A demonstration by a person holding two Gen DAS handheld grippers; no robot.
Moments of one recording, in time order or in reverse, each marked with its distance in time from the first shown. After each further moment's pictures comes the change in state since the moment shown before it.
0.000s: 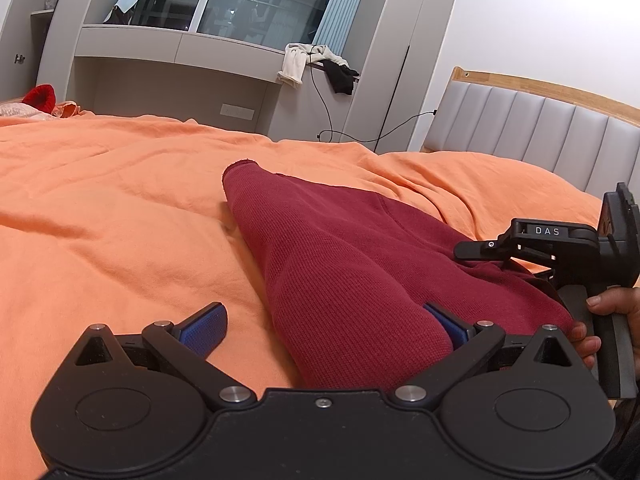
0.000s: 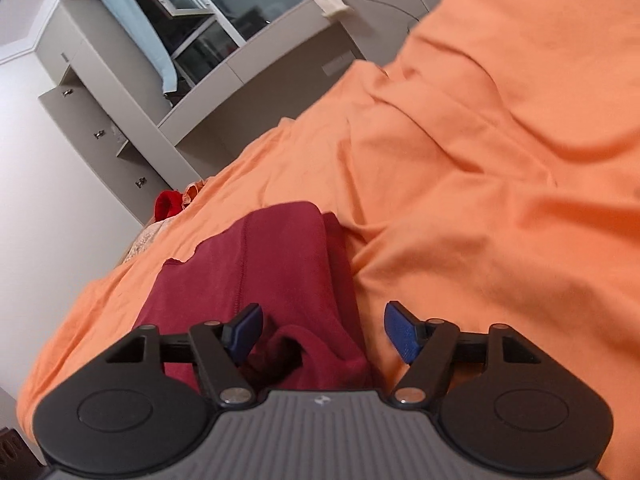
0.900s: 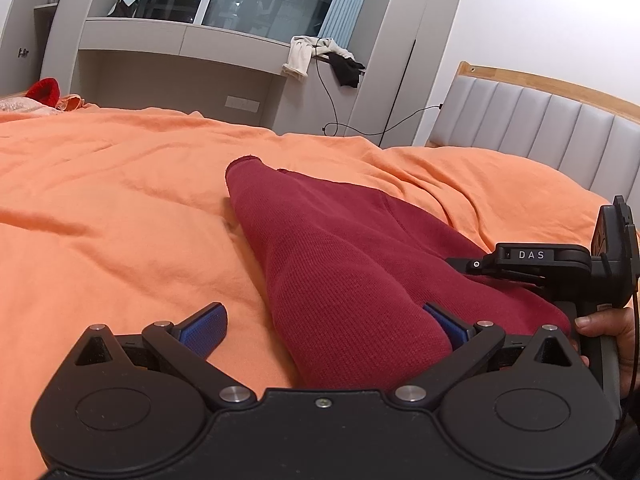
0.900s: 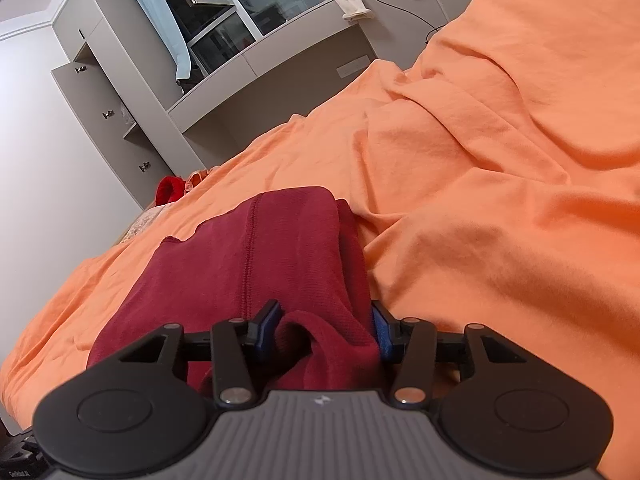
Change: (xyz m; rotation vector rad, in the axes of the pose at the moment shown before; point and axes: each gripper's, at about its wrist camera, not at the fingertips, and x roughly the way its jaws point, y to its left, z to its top) left arm 0.004 -0.001 0.005 -0.015 0.024 0.012; right arm 0.007 0.018 -0.014 -0.100 -0.020 -0.017
